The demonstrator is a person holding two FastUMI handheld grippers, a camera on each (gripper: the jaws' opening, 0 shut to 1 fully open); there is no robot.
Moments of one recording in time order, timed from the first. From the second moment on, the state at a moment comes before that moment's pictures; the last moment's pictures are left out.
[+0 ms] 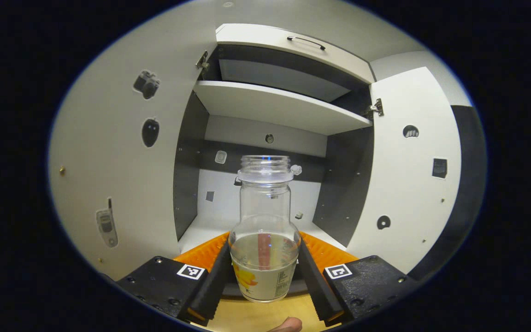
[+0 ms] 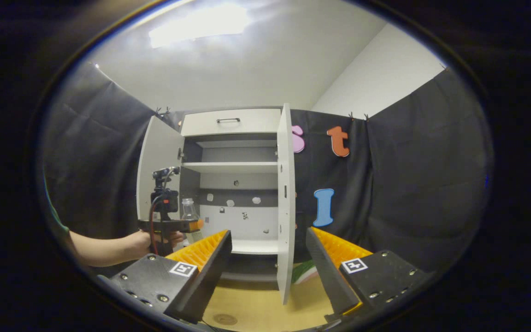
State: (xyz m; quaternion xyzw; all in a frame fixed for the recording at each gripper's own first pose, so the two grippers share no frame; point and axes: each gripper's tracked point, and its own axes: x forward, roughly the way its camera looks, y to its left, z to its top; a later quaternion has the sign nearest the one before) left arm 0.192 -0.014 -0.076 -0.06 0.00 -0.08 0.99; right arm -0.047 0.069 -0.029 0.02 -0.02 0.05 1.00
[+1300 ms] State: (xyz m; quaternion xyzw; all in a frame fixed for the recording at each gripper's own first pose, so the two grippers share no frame) left arm 0.081 -0.073 -0.467 0.00 0.12 -0.16 0.98; right arm -0.004 0.089 -0.084 0.04 -0.01 0.09 1.00
